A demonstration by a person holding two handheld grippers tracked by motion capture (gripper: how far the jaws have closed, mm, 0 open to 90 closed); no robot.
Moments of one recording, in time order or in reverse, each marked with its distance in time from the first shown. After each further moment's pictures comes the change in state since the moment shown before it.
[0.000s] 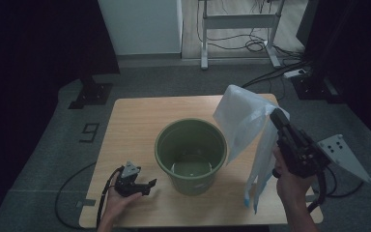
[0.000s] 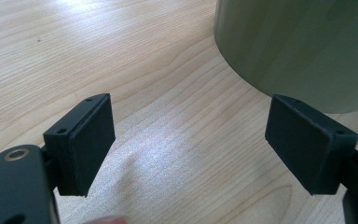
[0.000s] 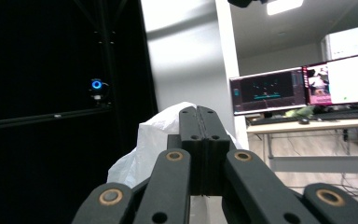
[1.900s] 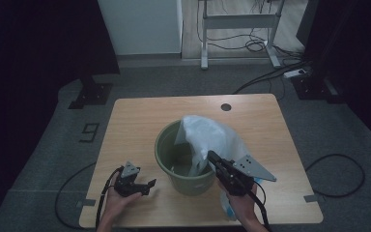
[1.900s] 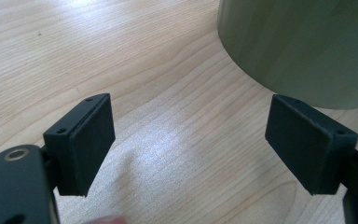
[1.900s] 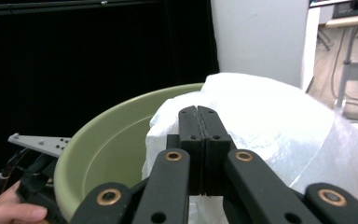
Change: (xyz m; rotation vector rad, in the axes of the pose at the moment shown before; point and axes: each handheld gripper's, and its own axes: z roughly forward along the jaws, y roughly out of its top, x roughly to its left) left arm 0.002 -0.002 0.001 0.012 0.002 -0.002; right arm 0.058 -0.142 0.020 0.410 0.207 0.028
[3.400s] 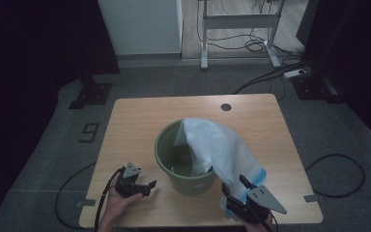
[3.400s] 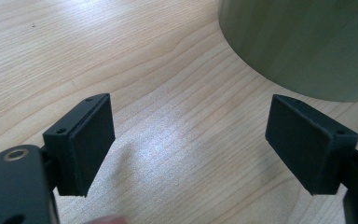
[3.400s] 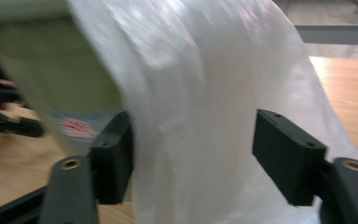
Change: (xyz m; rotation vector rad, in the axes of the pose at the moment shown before) left arm -0.001 -0.002 0.004 0.022 0.006 0.007; right arm -0.020 -0.081 -0.051 0.135 -0.224 -0.042
